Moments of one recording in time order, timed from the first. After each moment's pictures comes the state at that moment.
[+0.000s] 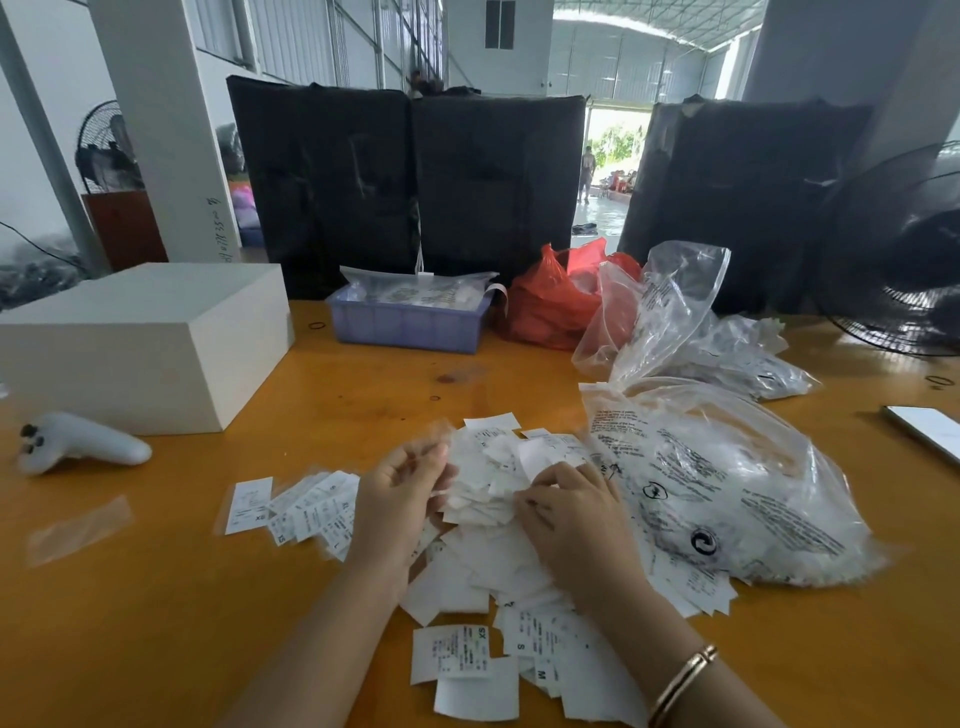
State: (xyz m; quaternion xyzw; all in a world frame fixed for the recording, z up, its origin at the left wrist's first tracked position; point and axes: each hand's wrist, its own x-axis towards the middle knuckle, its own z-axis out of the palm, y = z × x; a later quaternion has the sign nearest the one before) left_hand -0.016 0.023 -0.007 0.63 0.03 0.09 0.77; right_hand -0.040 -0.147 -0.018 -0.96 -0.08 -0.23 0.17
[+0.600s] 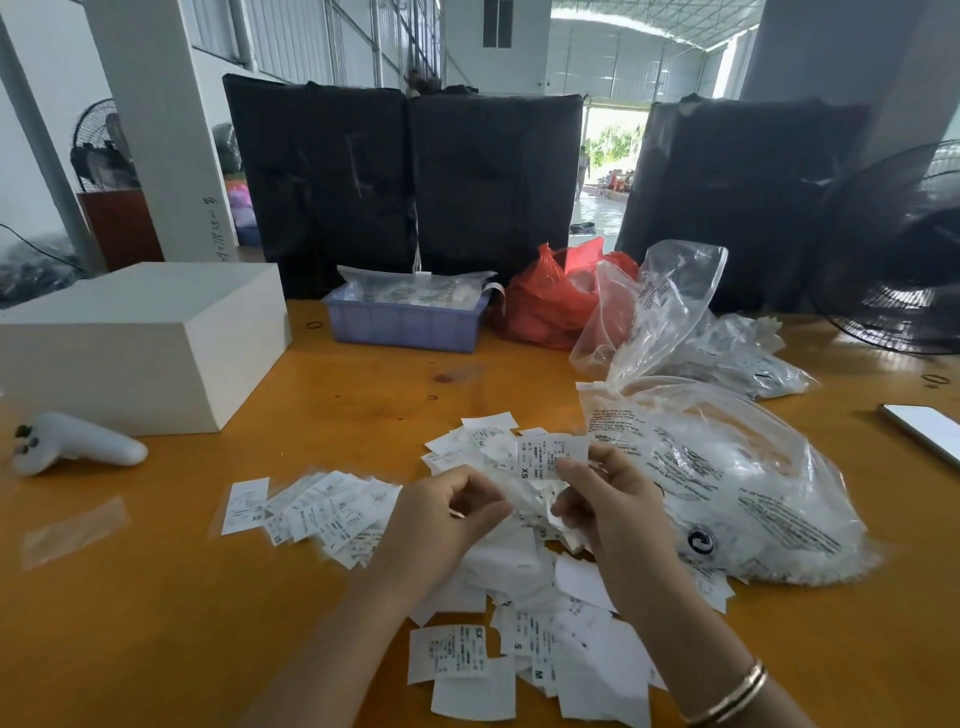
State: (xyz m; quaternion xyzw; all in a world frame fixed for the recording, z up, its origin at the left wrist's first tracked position) left_hand -0.021 0.016 -0.014 0.81 -0.20 0.06 0.54; right_hand -0.056 -0.155 0.009 -0.60 0.04 -0.10 0.80
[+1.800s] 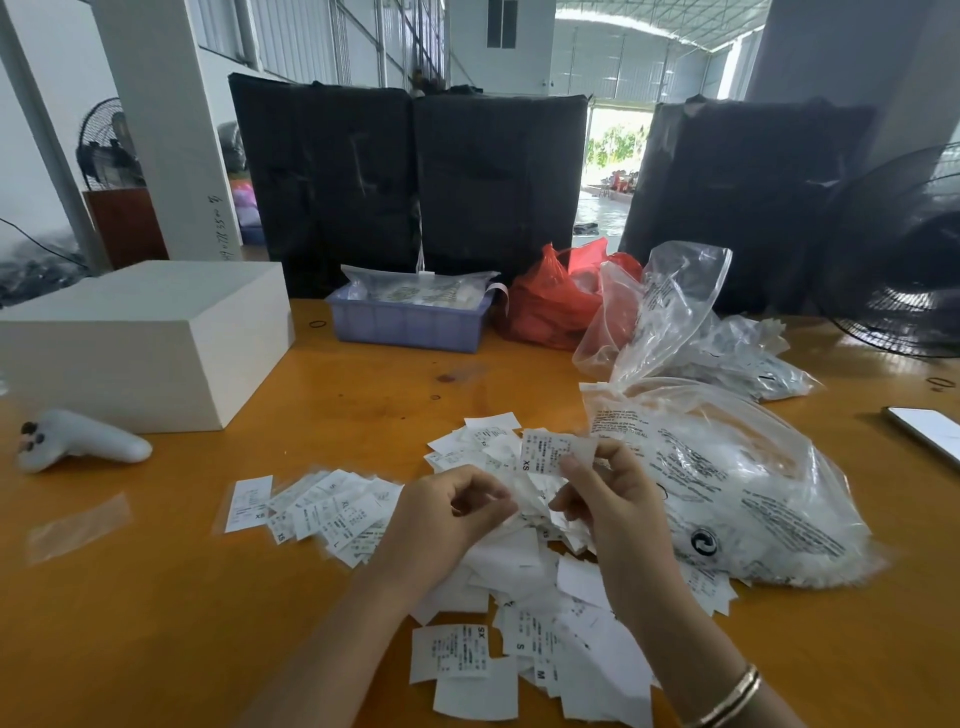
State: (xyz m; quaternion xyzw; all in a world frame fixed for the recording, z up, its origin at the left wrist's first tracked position) left_hand -0.025 0.017 -0.008 0.81 -0.20 0.06 0.55; right_hand -0.060 -0.151 0.008 -0.63 -0.01 -0.16 0.76
